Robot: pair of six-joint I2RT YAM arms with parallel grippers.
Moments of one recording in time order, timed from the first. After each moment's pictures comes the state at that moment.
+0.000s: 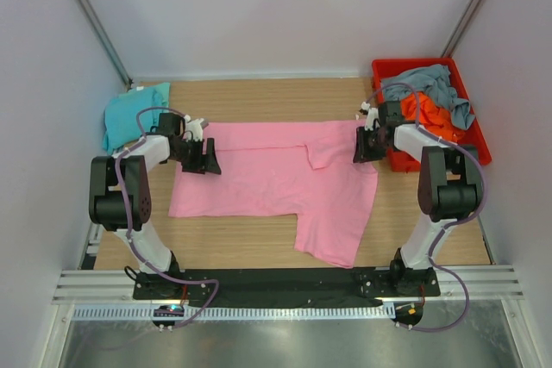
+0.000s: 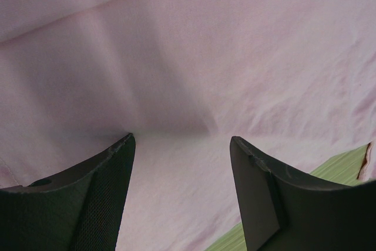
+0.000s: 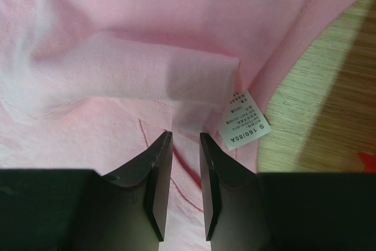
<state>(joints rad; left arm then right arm) 0.01 1.77 1.05 -0.47 0.52 0.08 0.04 1.81 1.14 -0.43 -0.30 -0.02</state>
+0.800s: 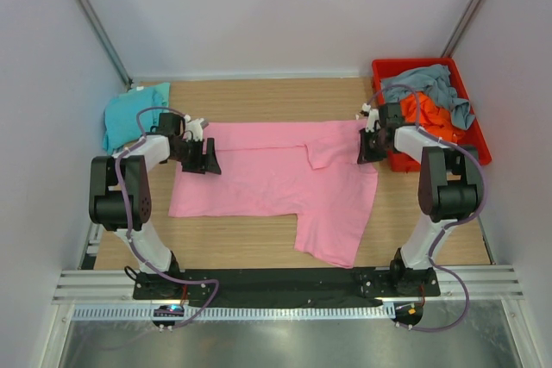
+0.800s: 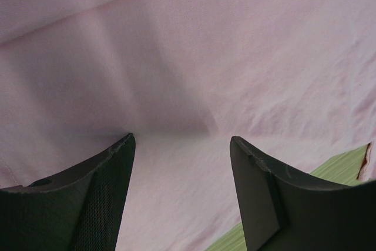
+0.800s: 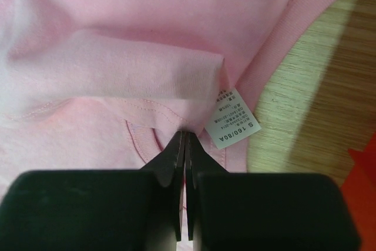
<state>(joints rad) 0.01 1.77 1.05 -0.47 0.53 0.08 0.03 1.81 1.11 -0.41 -0.26 -0.03</state>
